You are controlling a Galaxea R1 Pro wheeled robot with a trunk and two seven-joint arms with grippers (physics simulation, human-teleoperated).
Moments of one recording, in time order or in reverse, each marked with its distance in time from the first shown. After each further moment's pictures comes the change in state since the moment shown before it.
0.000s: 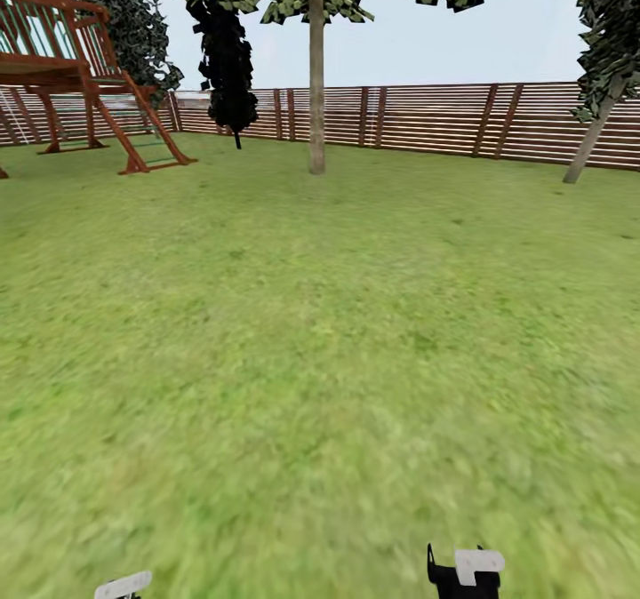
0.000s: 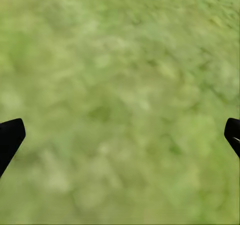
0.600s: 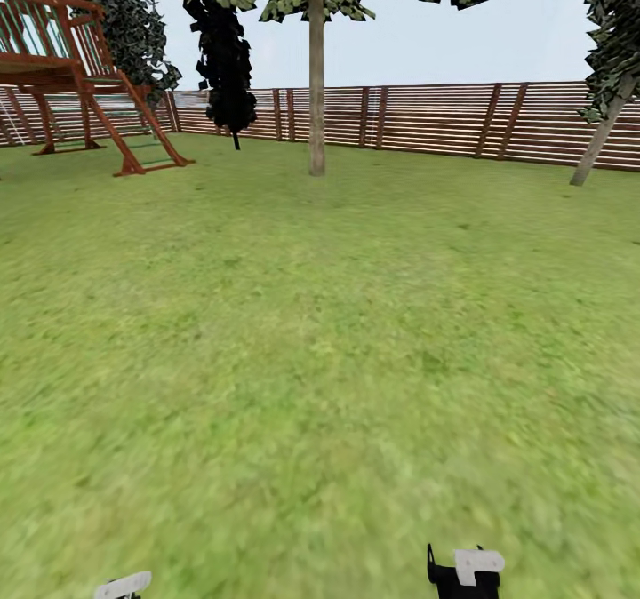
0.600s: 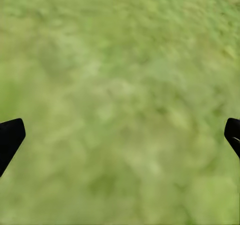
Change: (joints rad) left arm 0.000 0.000 0.000 0.000 0.000 0.000 0.000; right arm 0.000 0.000 0.000 0.000 0.000 0.000 0.000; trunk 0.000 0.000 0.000
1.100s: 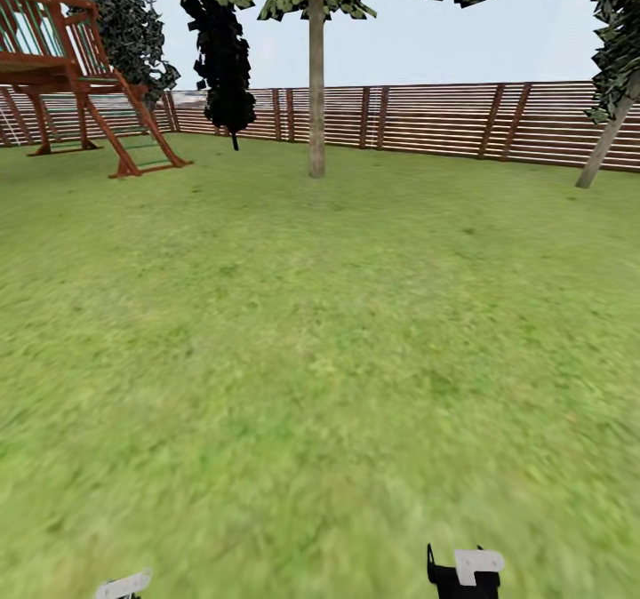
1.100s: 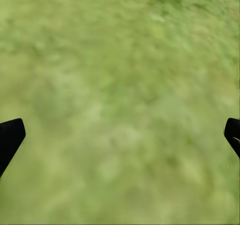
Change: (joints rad) left arm 0.000 0.000 0.000 0.000 0.000 0.002 0.000; right arm 0.000 0.000 0.000 0.000 0.000 0.001 0.001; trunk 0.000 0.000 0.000
